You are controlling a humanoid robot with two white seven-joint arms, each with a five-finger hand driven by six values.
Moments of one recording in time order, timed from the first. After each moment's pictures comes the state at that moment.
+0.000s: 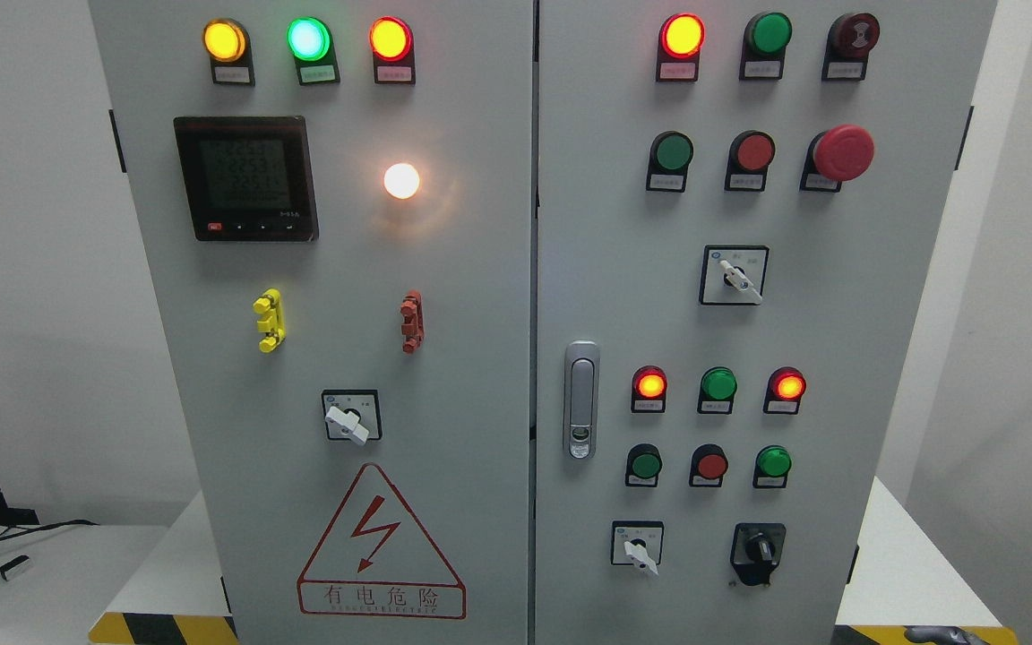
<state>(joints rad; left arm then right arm) -0.04 -0.09 0.08 0.06 0.00 -0.16 0.05 0.04 -0.36 -0.08 -1.75 -0.36 0.11 -0.14</state>
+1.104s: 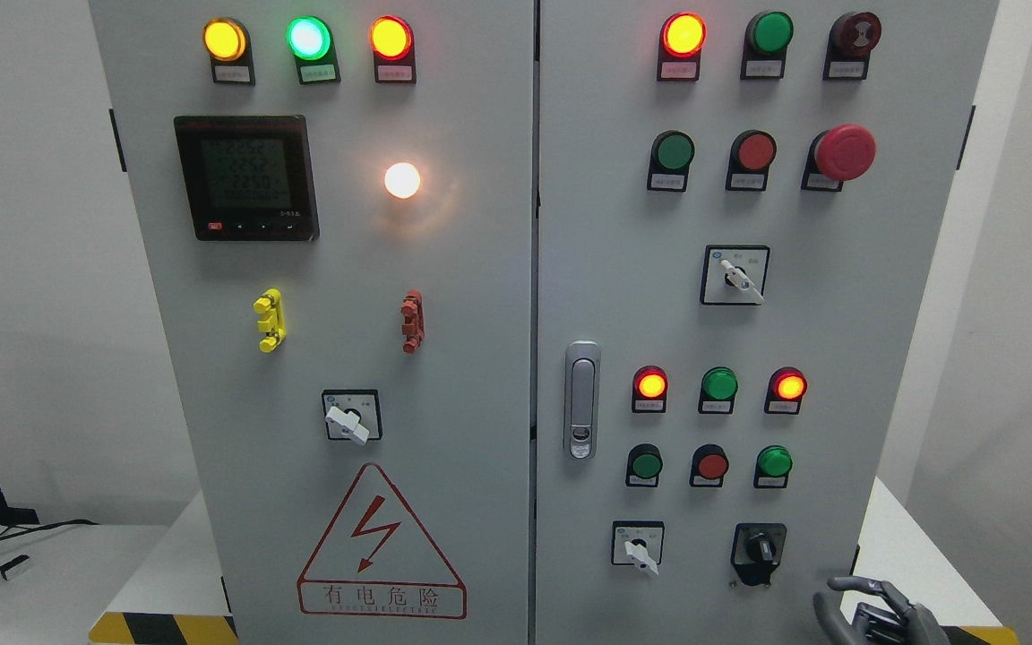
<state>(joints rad) -0.04 -0.09 0.08 0.06 0.00 -0.16 0.05 -0.12 -0.26 -0.01 -1.68 -0.28 0.18 -0.14</state>
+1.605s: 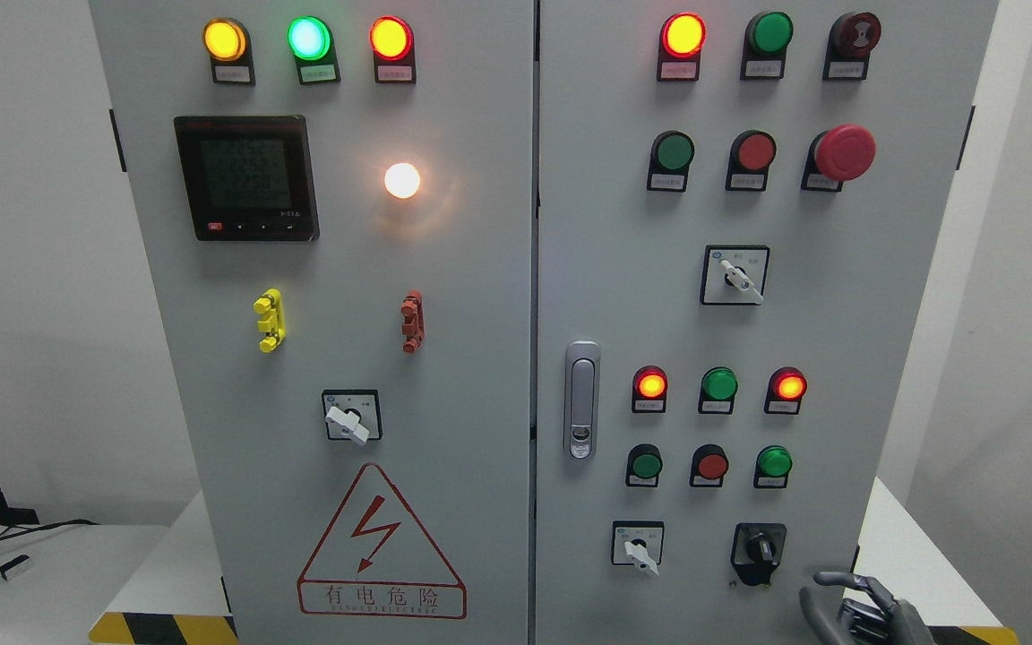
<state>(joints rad) -0.04 -0.09 0.08 0.06 0.00 -0.16 0.05 -0.13 -0.24 0.02 -1.69 -0.28 0.18 -0.15</state>
